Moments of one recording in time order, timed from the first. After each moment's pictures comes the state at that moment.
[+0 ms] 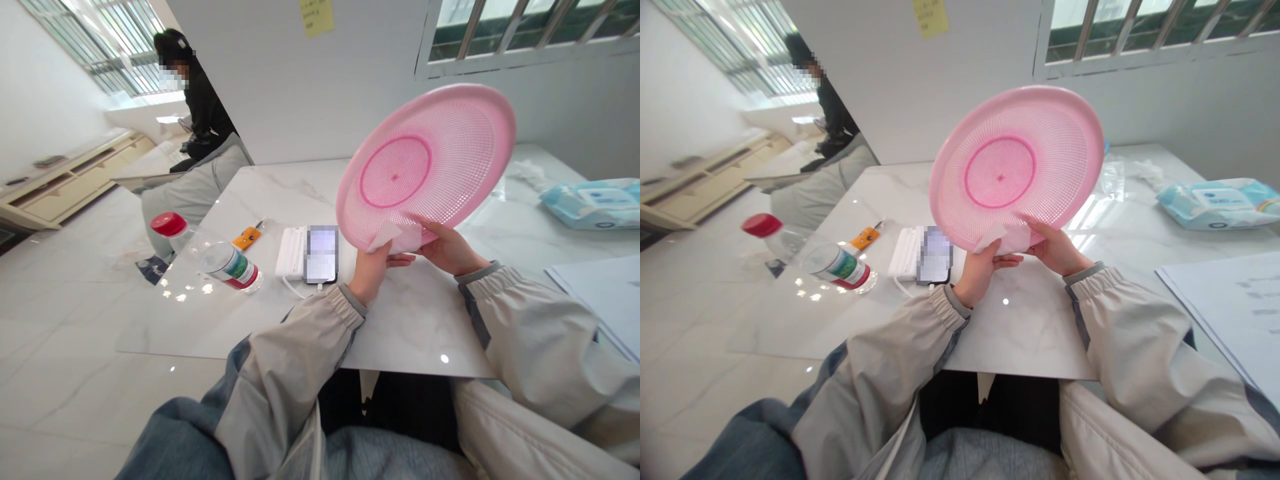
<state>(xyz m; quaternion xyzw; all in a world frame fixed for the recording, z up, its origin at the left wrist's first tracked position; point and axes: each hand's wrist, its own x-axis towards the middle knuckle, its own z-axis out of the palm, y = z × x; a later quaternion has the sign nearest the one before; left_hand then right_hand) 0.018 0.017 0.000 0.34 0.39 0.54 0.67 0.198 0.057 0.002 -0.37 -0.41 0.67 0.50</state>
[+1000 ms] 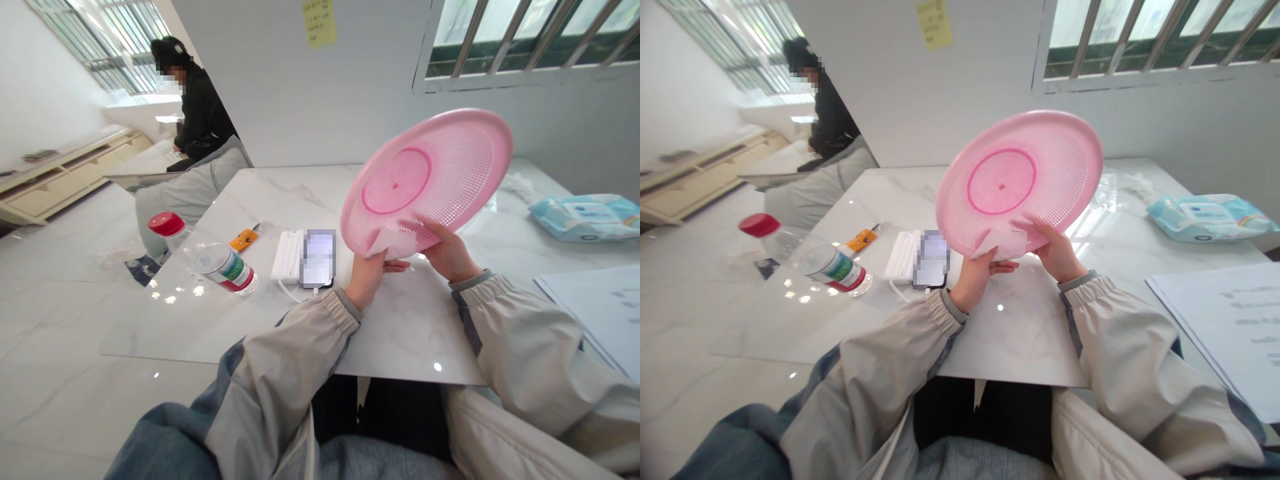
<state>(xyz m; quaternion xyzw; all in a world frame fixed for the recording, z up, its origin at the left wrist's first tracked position) 0.017 0.019 0.002 0.34 0.39 0.54 0.66 0.198 0.059 0.007 -0.40 -0.41 0.59 0.57</state>
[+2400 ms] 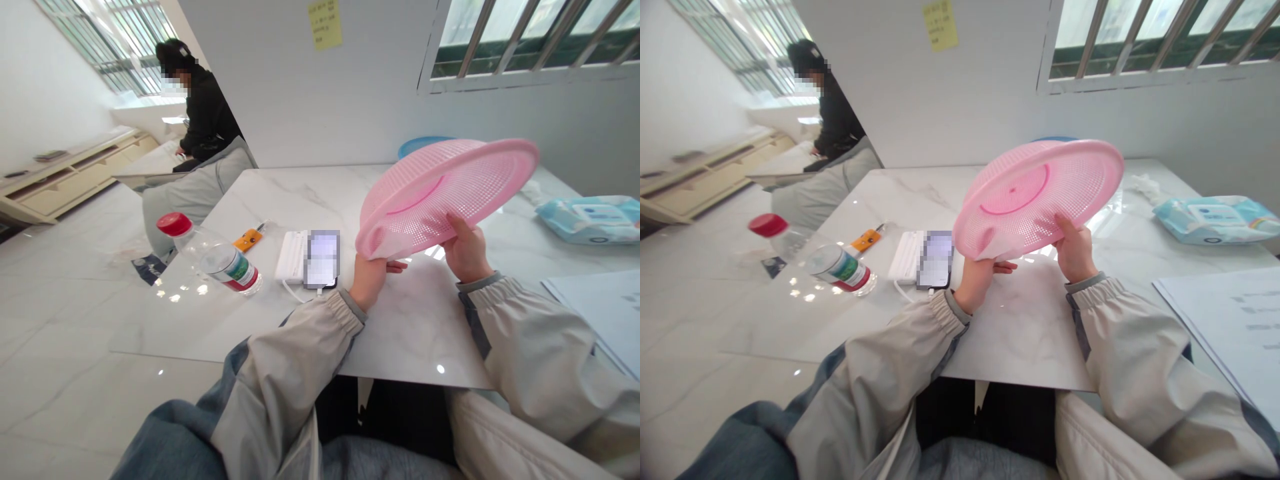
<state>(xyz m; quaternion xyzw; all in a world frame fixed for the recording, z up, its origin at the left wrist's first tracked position) 0.015 0.019 0.005 0.38 0.44 0.55 0.61 0.213 0.078 -0.004 -0.41 -0.36 0.46 0.71</state>
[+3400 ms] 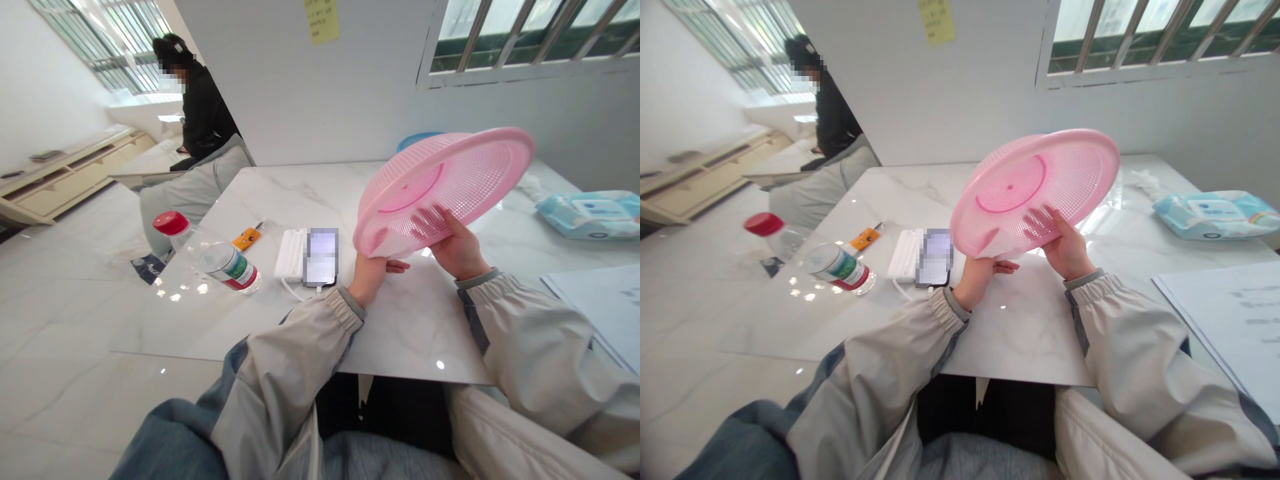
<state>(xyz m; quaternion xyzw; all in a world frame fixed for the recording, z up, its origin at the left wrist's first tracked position) 0.016 0.018 0.005 0.39 0.43 0.52 0.63 0.203 0.066 0.003 -0.38 -0.34 0.56 0.64</state>
